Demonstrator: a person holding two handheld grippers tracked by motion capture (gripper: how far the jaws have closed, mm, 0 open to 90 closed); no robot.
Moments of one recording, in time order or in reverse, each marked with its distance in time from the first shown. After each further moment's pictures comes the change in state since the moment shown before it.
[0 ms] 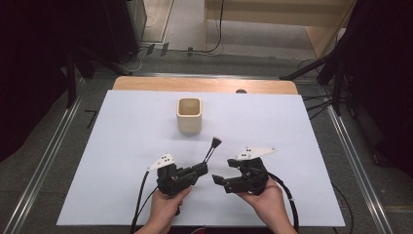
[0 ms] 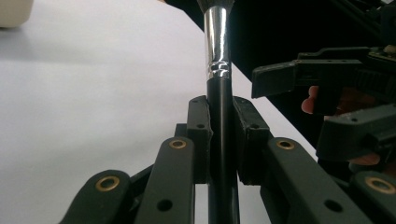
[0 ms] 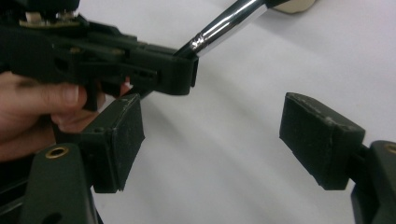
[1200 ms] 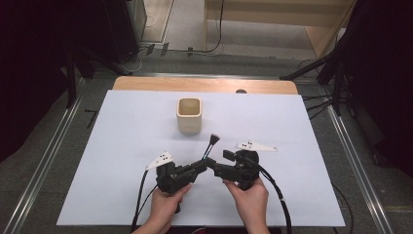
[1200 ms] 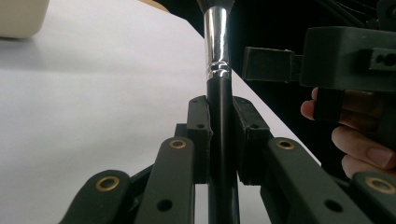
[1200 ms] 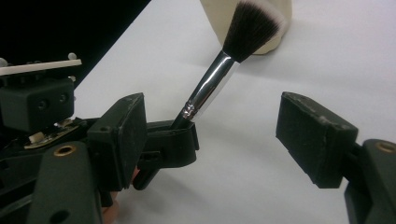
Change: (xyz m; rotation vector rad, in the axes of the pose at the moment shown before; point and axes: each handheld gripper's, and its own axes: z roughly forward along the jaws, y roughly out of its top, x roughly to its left) left arm 0.004 0.002 0.000 -0.034 0.010 -0.013; right arm 0.010 0.014 0.014 -0.196 -0.067 0.293
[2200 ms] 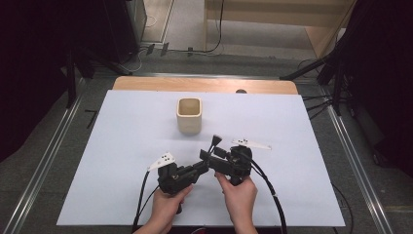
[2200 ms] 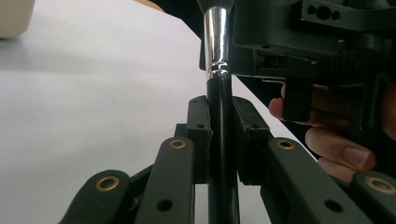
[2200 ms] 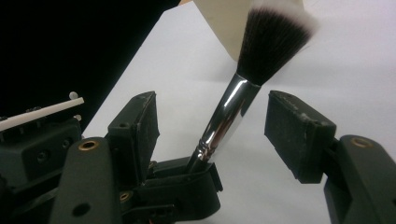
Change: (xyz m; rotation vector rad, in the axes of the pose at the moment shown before) left arm -0.003 -0.002 0.003 0.002 -0.011 0.015; right arm -0.001 0.001 0.024 -0.056 0.053 0.140
